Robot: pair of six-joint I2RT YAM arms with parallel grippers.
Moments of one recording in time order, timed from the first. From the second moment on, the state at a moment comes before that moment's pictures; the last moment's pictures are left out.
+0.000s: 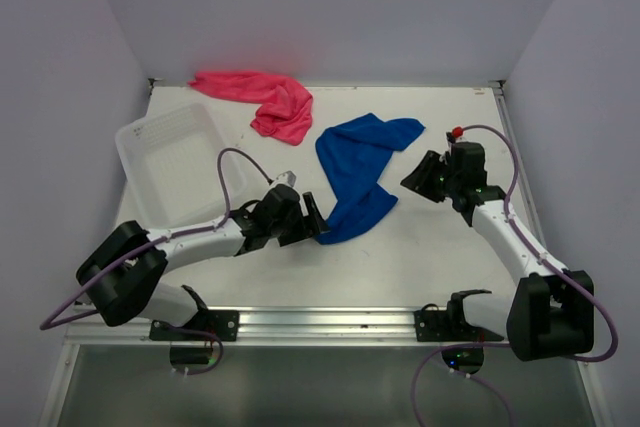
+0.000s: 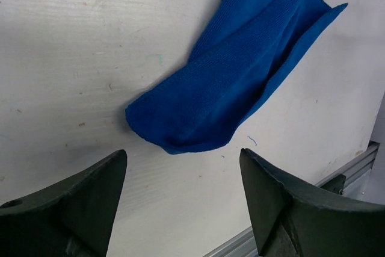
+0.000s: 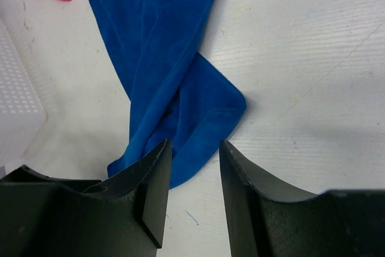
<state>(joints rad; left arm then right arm) -0.80 1.41 0.64 -0.04 -0.01 -1.02 0.11 1.19 0.74 -0.27 -0.24 0.58</state>
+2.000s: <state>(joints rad) -0.82 1.03 0.83 -0.36 -0.48 -0.80 0.04 1.28 0.73 -0.22 -0.25 0.66</state>
